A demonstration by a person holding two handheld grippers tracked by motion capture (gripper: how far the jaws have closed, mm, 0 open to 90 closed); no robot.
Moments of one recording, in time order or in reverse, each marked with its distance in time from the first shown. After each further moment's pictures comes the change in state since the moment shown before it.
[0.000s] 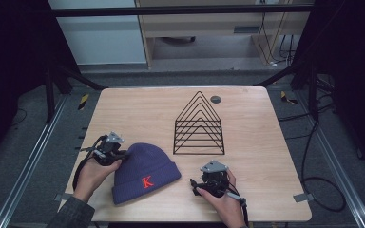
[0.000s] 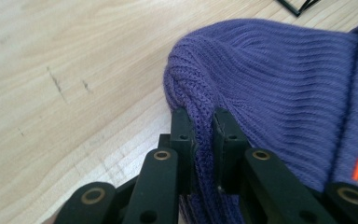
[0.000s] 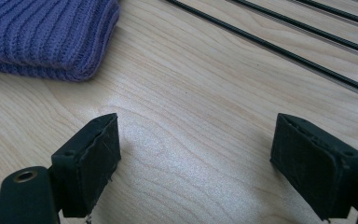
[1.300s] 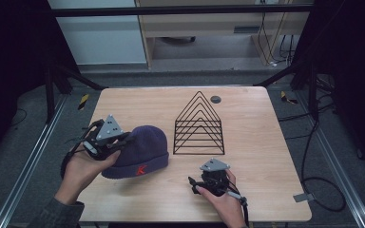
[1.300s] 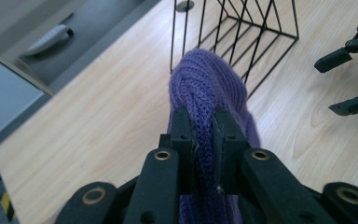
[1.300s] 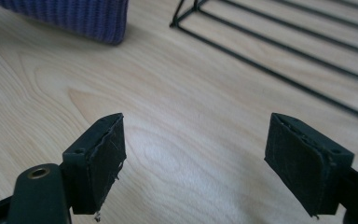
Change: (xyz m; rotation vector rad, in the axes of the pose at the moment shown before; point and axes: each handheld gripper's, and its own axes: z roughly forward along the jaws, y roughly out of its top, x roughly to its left) left arm -0.050 0.068 -0.115 -0.215 0.075 0.290; right arm 0.003 0.013 -0.012 -0.058 0.041 -0.002
